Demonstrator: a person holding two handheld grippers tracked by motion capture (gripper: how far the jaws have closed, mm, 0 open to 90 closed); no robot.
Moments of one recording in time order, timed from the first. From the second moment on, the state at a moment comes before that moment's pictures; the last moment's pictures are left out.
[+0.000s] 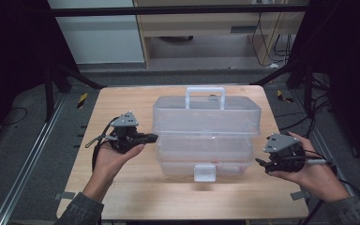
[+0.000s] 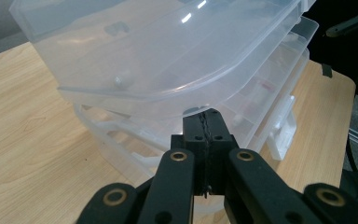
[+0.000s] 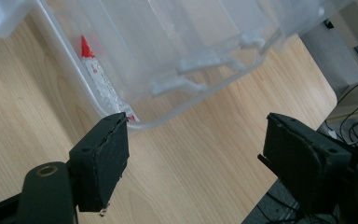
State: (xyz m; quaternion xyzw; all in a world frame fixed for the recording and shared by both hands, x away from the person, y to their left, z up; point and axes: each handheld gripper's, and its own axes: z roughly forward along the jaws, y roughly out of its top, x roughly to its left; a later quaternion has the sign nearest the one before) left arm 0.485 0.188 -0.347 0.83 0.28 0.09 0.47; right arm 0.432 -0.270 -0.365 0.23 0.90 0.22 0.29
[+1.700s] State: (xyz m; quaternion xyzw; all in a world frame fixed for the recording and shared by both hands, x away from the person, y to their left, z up) left arm 0.470 0.197 -0.381 0.84 0.29 0.09 0.45; right arm 0.440 -0.299 -0.391 0.30 0.88 0.22 0.30
